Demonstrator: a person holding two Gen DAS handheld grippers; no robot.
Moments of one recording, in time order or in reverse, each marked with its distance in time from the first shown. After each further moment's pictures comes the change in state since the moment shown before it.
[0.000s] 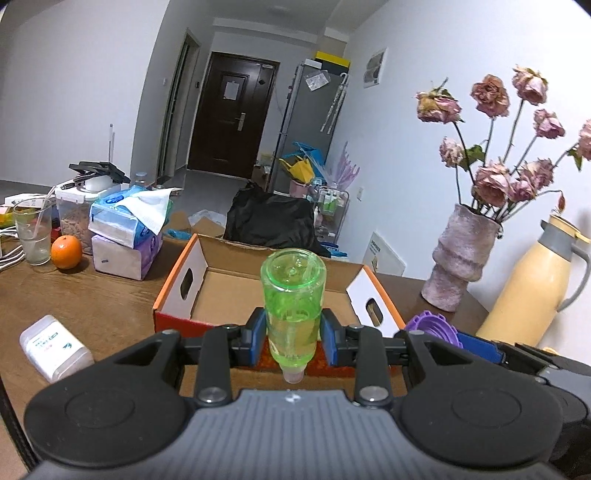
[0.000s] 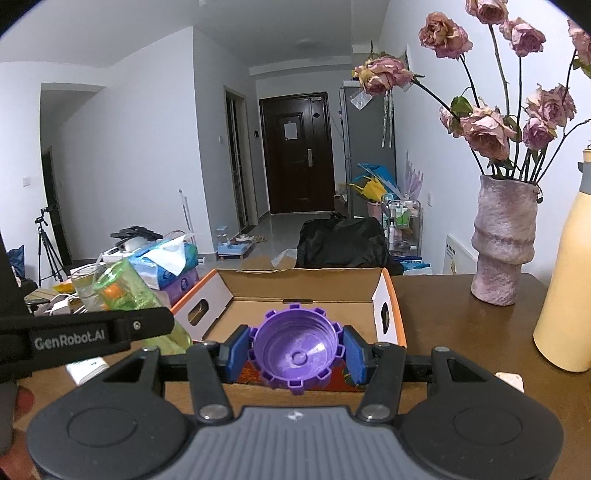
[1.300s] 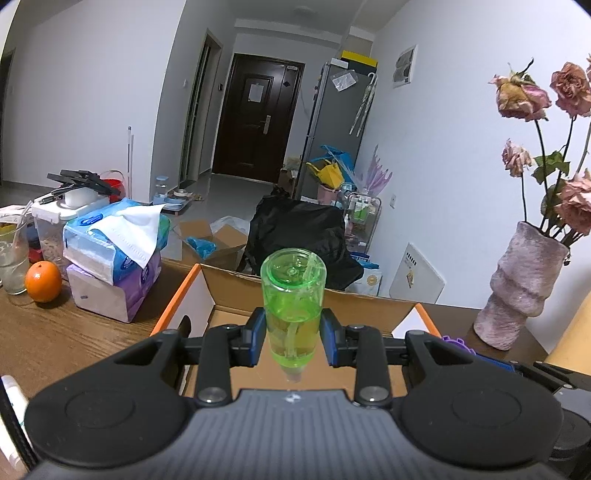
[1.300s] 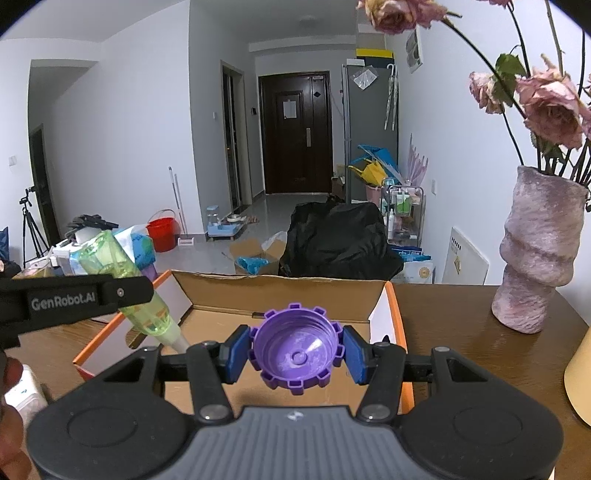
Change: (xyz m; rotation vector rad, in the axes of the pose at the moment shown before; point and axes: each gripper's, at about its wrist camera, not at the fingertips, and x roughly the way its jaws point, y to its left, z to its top) left arm 0.124 0.009 0.041 -0.006 -0.010 0.095; right arm 0.126 -0.020 0.032 -0.031 0.075 -0.020
